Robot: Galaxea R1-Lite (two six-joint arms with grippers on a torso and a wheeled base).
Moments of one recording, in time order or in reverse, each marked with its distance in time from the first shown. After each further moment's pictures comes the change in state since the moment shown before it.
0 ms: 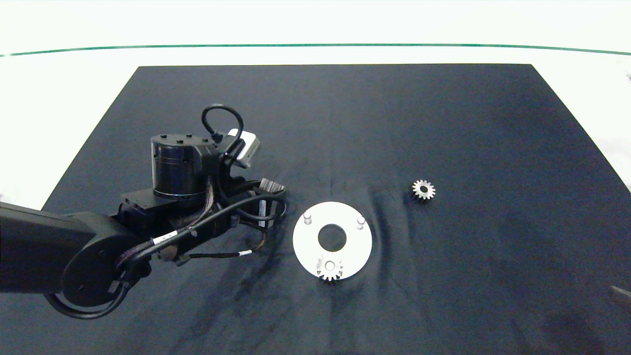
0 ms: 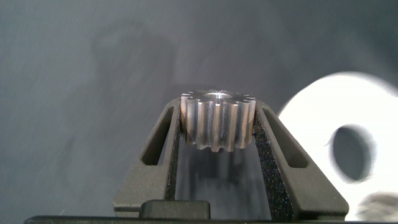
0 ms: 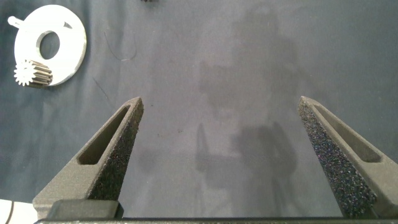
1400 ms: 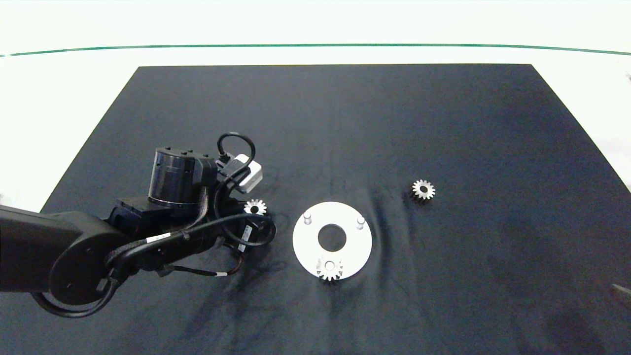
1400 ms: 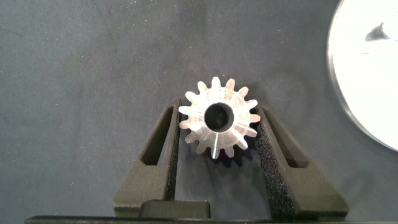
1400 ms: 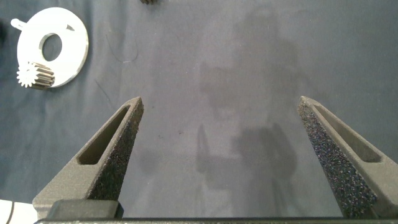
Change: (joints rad) left arm 0.029 -0.025 -0.017 0.234 0.008 0.204; right arm 0.002 -0.001 -0.006 -0.001 0.001 0.000
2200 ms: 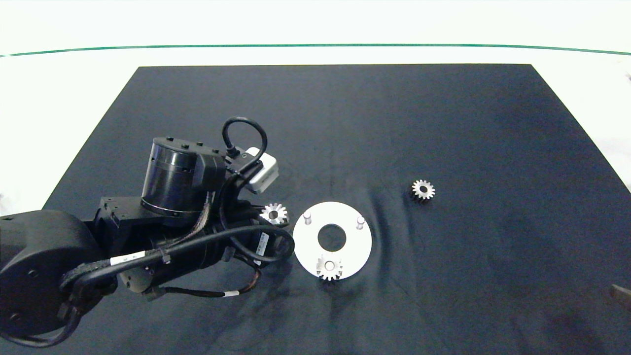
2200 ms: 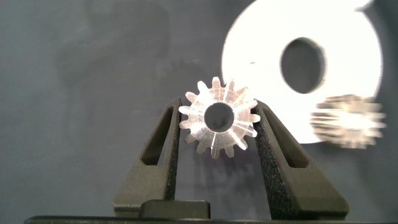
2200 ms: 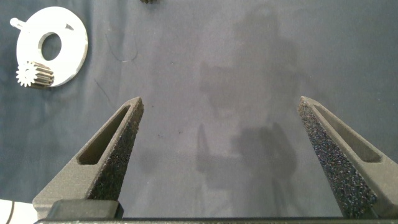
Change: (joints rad) left arm -0.191 -0.095 -0.020 0.106 0.060 -0.140; right arm 0.000 0.001 0.001 0.001 0.000 0.000
